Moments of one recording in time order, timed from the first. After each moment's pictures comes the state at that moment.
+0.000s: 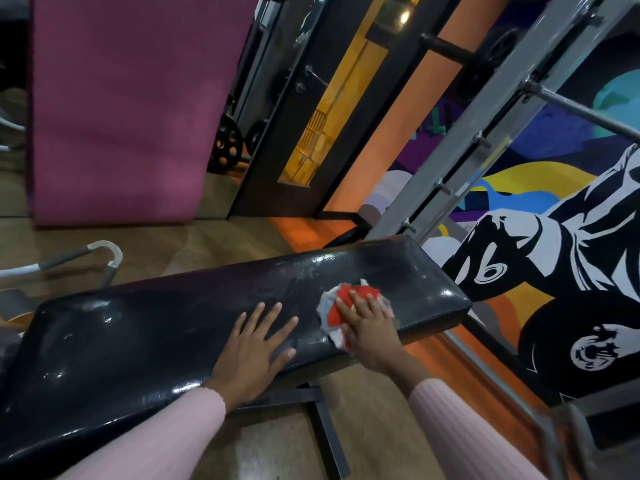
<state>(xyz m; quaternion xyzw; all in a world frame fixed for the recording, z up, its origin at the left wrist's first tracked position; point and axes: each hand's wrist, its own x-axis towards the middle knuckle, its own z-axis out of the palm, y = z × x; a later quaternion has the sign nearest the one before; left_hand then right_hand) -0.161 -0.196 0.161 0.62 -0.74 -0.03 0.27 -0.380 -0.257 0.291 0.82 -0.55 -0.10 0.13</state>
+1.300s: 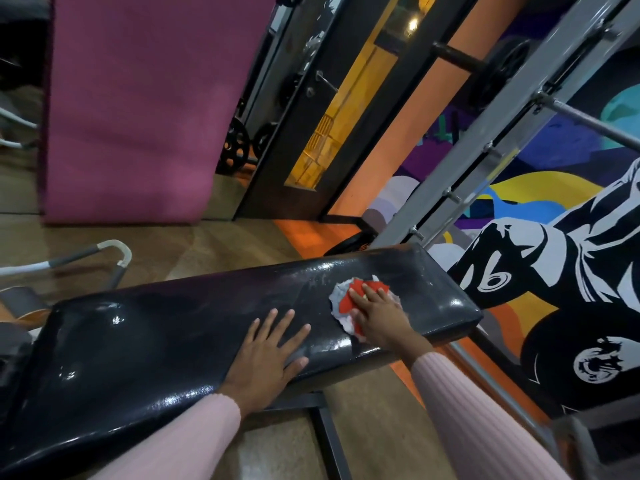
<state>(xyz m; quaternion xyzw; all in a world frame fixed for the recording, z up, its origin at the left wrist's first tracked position) -0.162 -0.199 0.155 0.62 -0.74 0.00 0.27 -0.358 -0.297 0.306 0.79 -0.59 -0.14 0.11</state>
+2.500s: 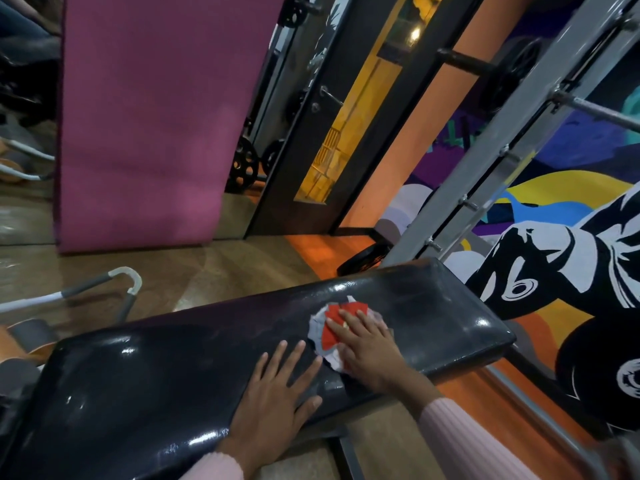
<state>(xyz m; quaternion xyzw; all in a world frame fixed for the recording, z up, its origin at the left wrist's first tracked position) -0.162 -0.198 0.155 0.61 -0.74 -0.03 0.27 -0.326 -0.288 0.282 0.86 -0.49 -0.11 0.09</state>
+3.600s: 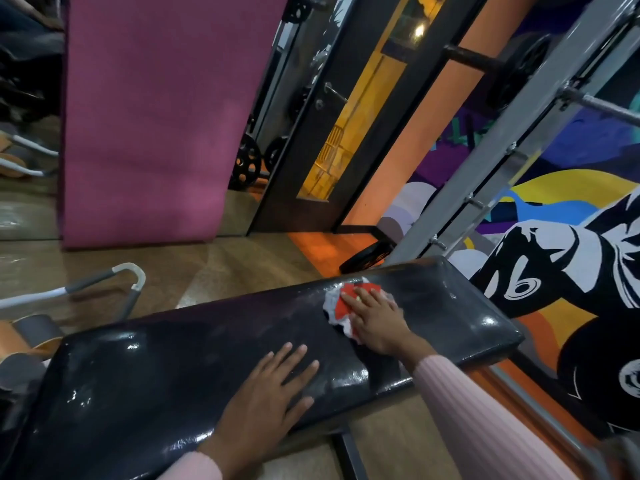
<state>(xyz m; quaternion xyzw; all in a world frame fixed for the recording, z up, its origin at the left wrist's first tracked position) -0.138 -0.193 0.149 0.54 -0.77 -0.03 0.33 -0.318 -0.339 0.296 0.81 -0.55 -0.14 0.10</state>
